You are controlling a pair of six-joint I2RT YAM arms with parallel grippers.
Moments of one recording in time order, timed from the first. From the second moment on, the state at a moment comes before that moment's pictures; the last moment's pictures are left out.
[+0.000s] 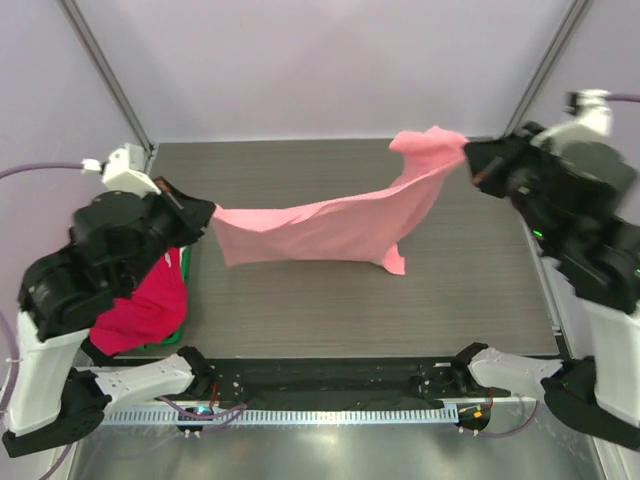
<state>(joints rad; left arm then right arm) -0.81 0.98 1.75 -1.13 -0.54 -0.78 0.59 1.15 1.96 -0.97 0.45 0.57</state>
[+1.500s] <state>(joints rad) -0.16 2.06 1.69 -0.99 0.00 -0.51 0.24 2.10 1.94 -0.95 0.41 0.34</state>
